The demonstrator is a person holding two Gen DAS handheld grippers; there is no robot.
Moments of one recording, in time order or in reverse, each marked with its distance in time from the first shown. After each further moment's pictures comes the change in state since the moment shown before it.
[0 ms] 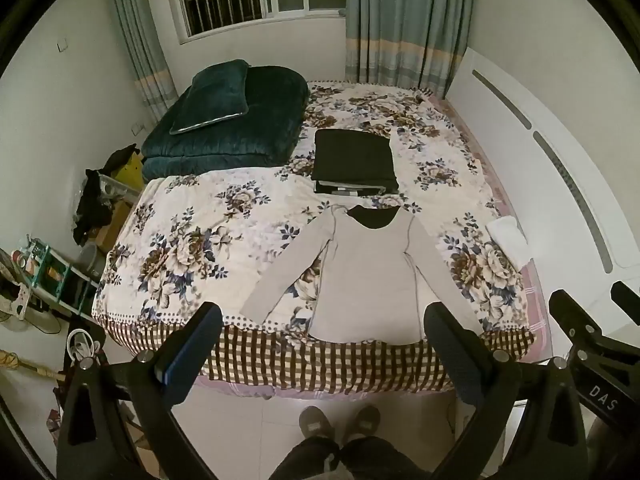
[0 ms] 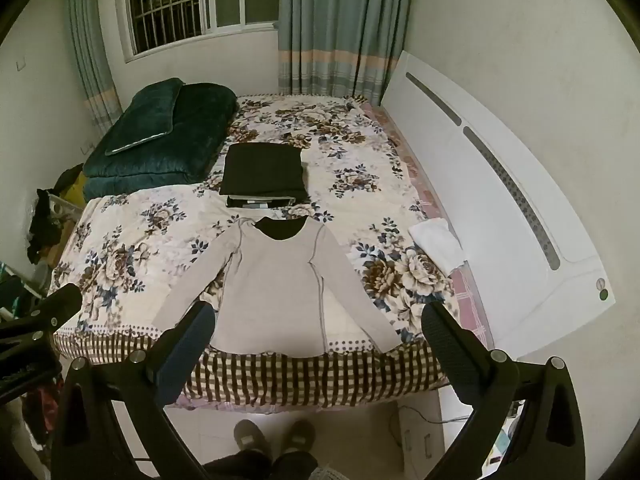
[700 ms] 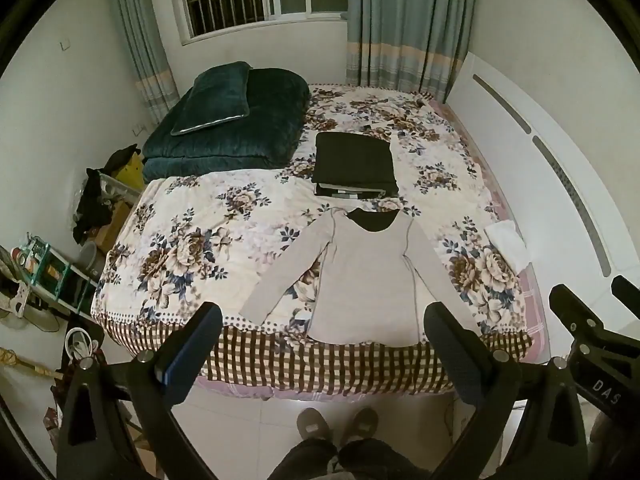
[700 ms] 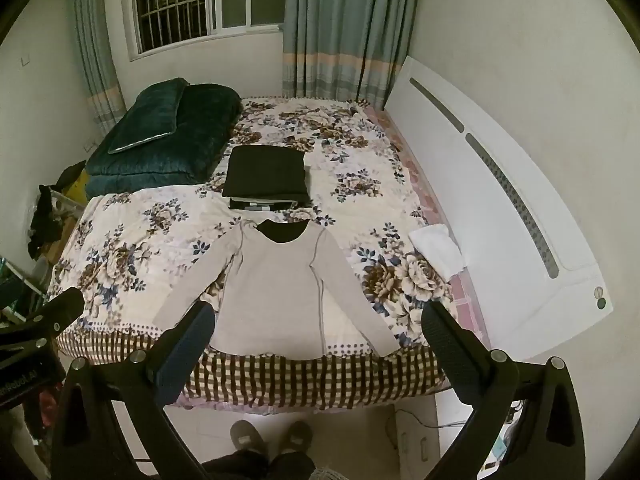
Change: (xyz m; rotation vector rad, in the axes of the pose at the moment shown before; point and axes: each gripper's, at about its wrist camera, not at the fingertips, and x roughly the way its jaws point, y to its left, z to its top) left arm 0.001 -0.002 0.000 -0.002 -0.004 0.004; right arm -0.005 0.003 0.002 -0.003 -0.006 -0.004
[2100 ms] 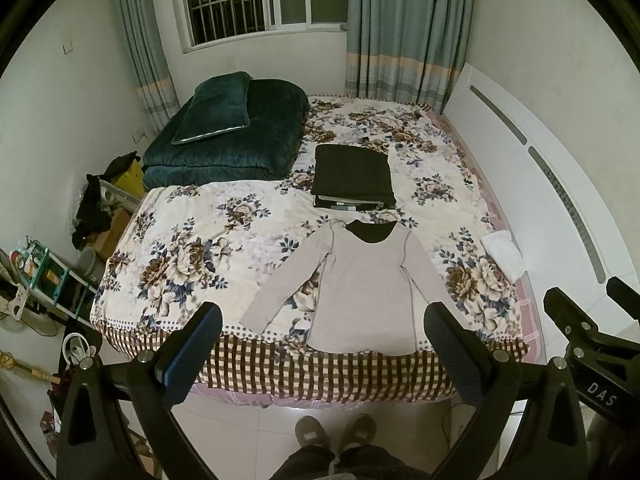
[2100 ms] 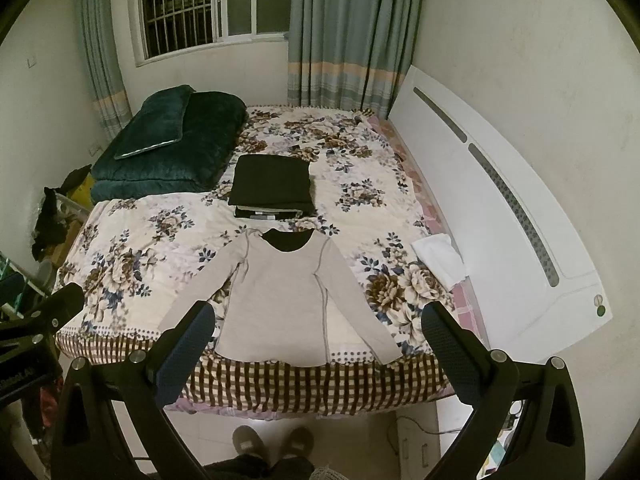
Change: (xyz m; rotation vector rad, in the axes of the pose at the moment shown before) left arm -0.014 -0.011 0.034 -0.006 -0.026 -0.010; right arm -0.005 0.004 0.012 0.001 -0.017 -0.001
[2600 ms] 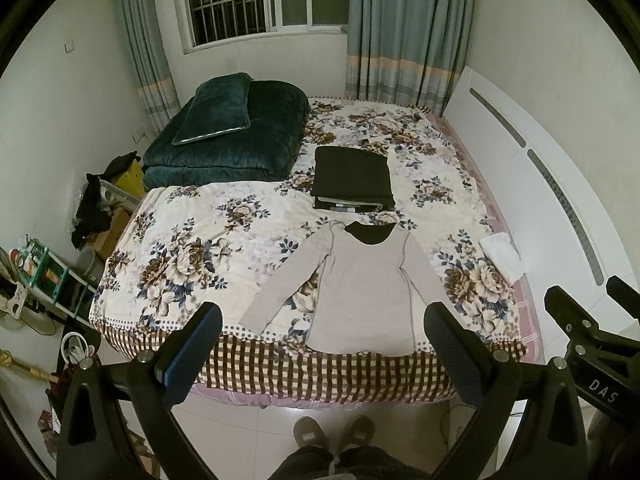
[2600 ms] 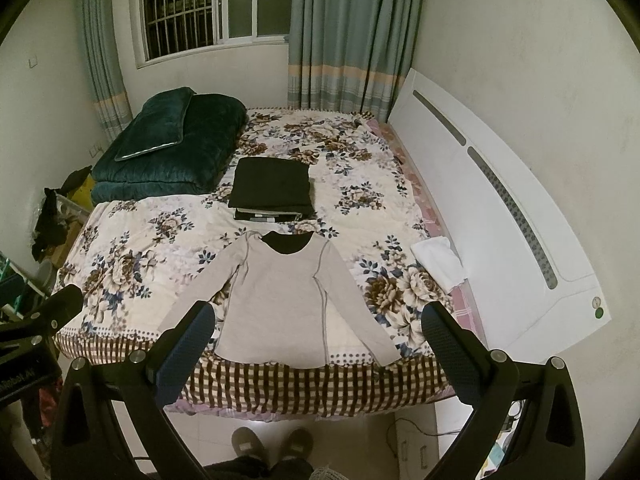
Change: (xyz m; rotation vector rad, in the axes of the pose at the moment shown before) left arm -0.001 0.002 -0.002 0.001 -0.004 -0.003; right arm -0.019 0.012 0.013 -0.002 -0.008 0.001
